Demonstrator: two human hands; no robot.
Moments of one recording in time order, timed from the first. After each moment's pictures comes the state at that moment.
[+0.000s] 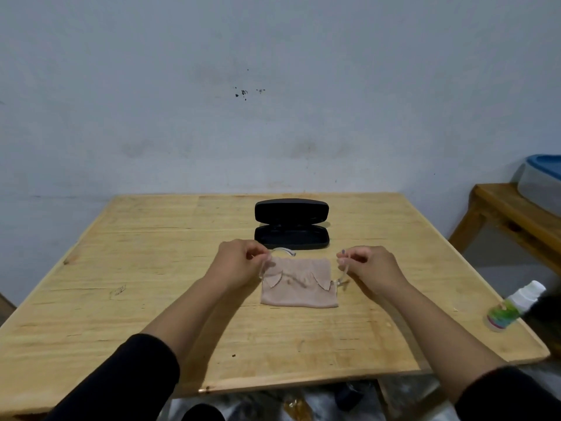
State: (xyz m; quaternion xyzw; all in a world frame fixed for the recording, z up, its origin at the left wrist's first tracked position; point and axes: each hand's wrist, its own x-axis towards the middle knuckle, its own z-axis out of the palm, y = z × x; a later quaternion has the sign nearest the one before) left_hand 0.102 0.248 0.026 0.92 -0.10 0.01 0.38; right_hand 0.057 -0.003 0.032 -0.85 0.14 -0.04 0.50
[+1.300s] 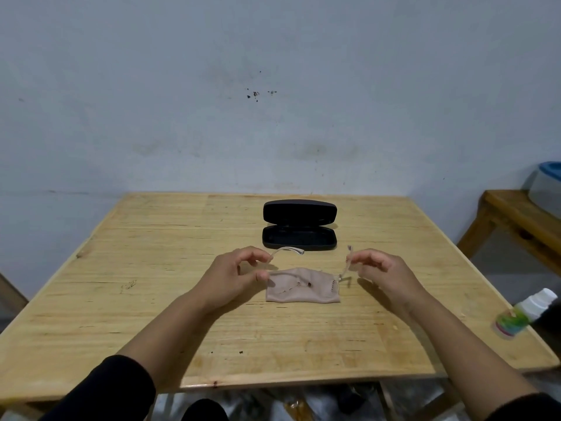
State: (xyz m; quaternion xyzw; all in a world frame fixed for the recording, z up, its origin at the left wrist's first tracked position) left_hand 0.080 0.282 0.017 0.85 -0.20 -0.02 0.49; right_hand 0.040 -0.013 0.032 -0.78 0.06 0.00 0.63
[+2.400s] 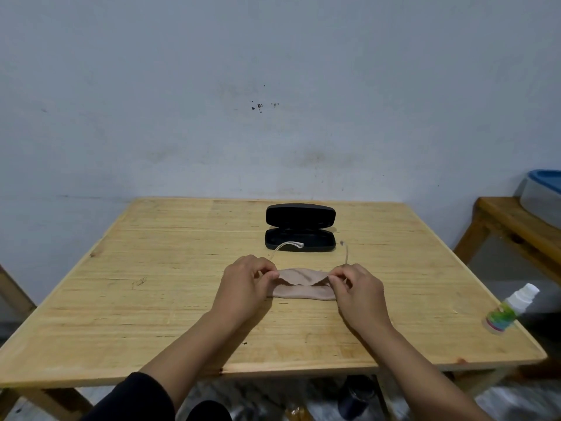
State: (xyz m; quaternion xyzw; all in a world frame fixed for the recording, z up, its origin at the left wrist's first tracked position) left_hand 0.047 0.254 0.010 0.89 -0.16 0.17 0.38; right_hand 0.013 0.044 0.011 -0.92 0.01 -0.21 0.32
